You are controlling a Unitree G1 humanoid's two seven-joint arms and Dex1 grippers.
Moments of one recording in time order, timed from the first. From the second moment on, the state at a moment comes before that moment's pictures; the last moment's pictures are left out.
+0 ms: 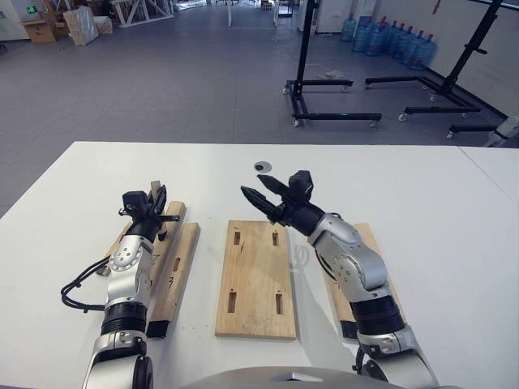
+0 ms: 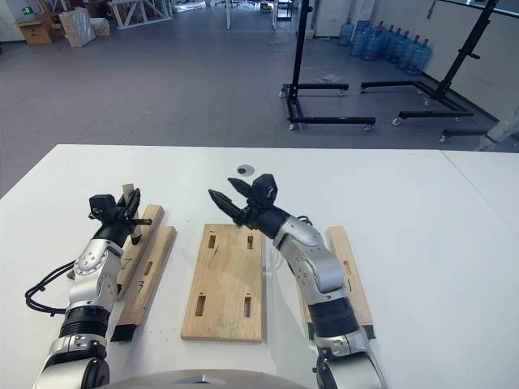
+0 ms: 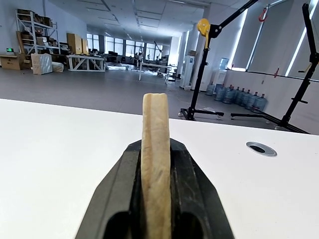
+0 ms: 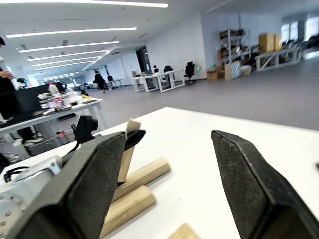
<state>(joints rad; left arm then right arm) -0.25 0.21 0.24 0.41 -0.27 -0.14 -0.31 -0.30 -0.07 0.15 -0.04 0.45 0.38 0.58</state>
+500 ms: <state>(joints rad) -0.31 0.21 0.21 0.46 -0.27 -0.11 -0.35 -0.48 0.12 0.26 0.45 0.33 0.24 0.68</state>
